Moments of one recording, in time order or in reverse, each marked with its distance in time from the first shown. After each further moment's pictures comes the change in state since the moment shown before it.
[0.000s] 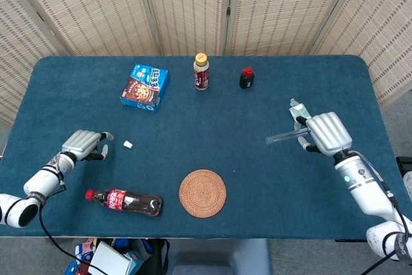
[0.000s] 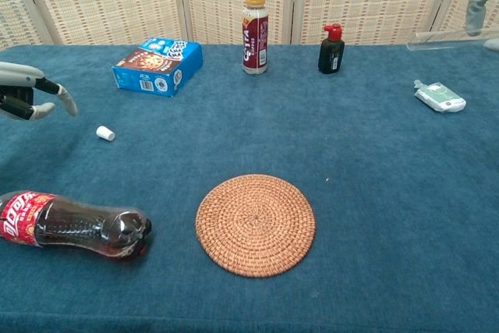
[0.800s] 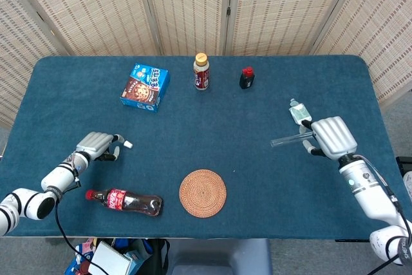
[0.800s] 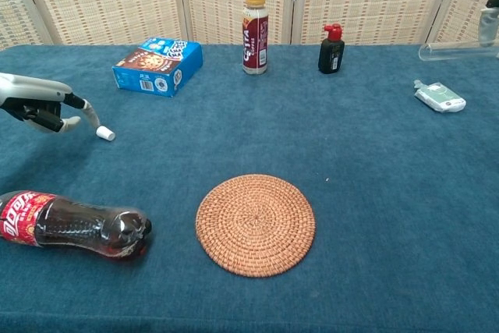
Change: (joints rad) left arm -0.077 -0.079 0.040 0.042 -0.110 -0.039 0.042; right arm -0.043 -0.005 0.005 0.016 -0.008 -0.003 0.017
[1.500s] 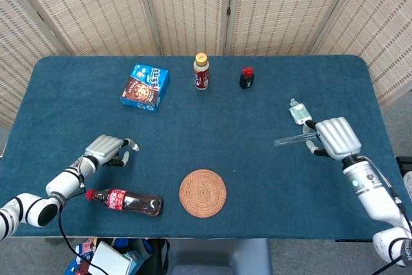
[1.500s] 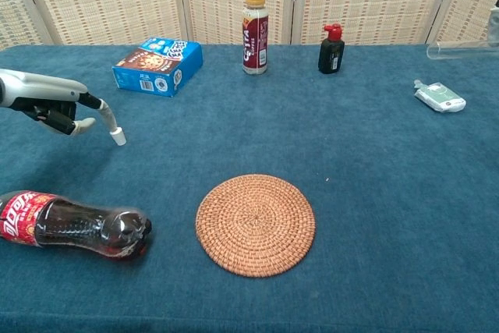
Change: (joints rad) left arm -0.023 0.054 0.022 -0.163 -0.021 0.067 0.080; right arm -0.025 0.002 0.009 0.014 -0.019 0.004 0.029
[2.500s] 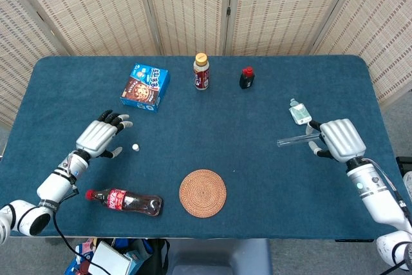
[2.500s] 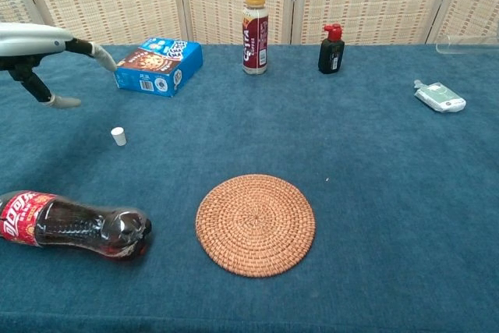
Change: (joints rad) left arm 0.082 -0.001 -0.016 -0.002 0.174 0.323 -0.012; right arm -0.035 -0.003 0.006 0.014 -0.039 0.027 0.057
